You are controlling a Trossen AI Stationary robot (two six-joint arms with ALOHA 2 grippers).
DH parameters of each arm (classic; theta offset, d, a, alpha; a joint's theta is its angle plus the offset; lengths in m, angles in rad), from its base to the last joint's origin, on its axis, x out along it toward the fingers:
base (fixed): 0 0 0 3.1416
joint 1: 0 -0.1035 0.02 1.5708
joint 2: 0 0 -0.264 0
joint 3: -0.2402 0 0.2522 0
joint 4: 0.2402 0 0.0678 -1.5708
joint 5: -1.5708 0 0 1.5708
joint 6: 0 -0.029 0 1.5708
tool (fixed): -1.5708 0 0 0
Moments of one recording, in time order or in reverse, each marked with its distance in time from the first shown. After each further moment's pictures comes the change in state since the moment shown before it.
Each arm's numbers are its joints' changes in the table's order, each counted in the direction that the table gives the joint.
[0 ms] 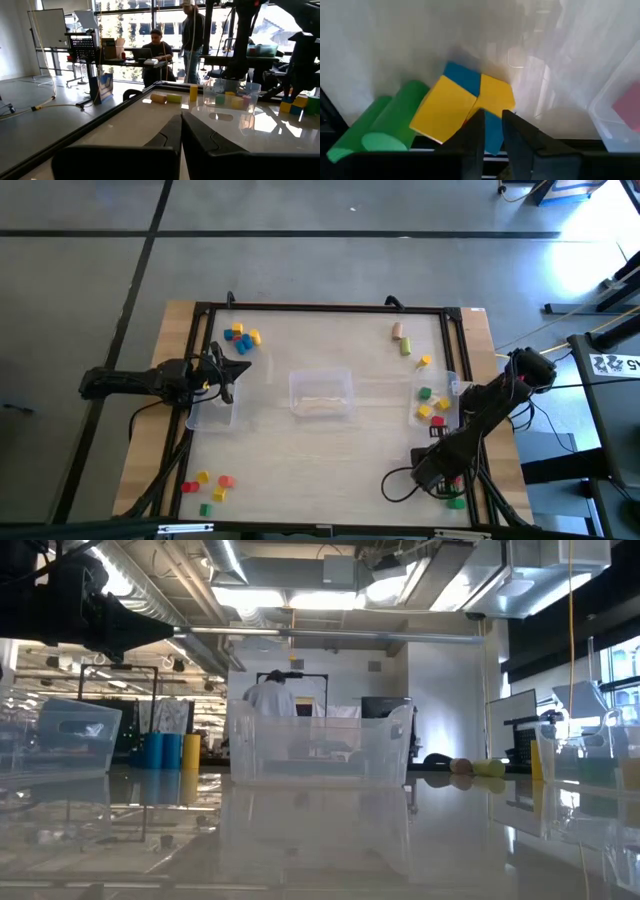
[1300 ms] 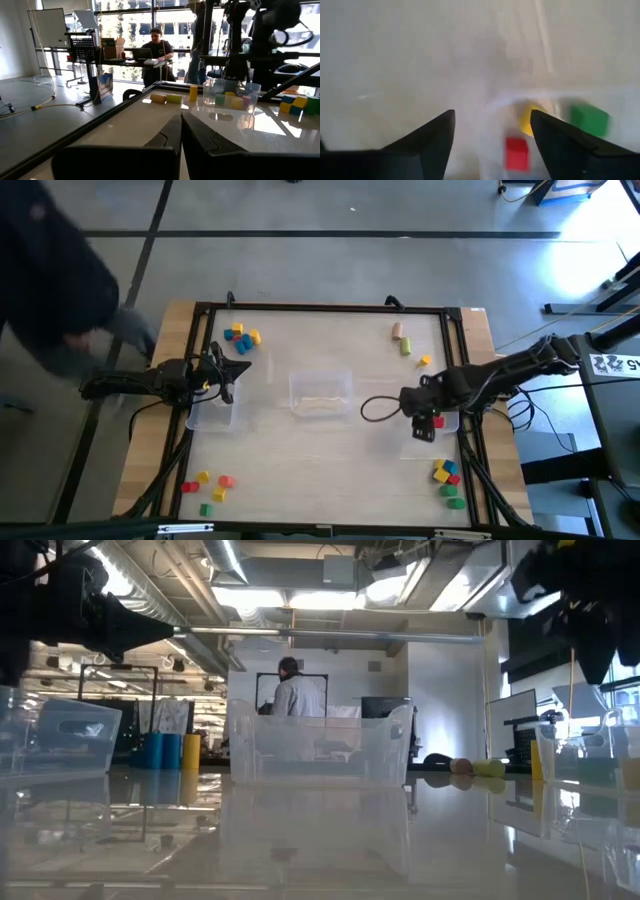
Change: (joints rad) left arm 0.000 0.000 0.000 0.000 0.000 0.003; right arm 0.491 -0.355 0.000 0.051 0.218 0.243
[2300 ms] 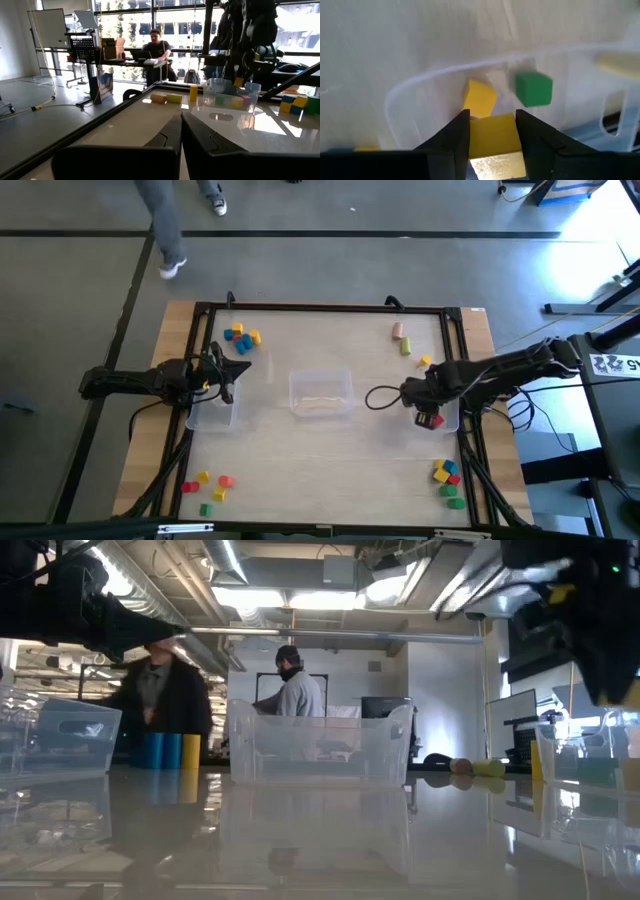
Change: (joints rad) left arm 0.000 0.000 0.000 0.000 0.000 -0.003; right arm 0.138 -0.002 0.091 0.145 0.096 0.049
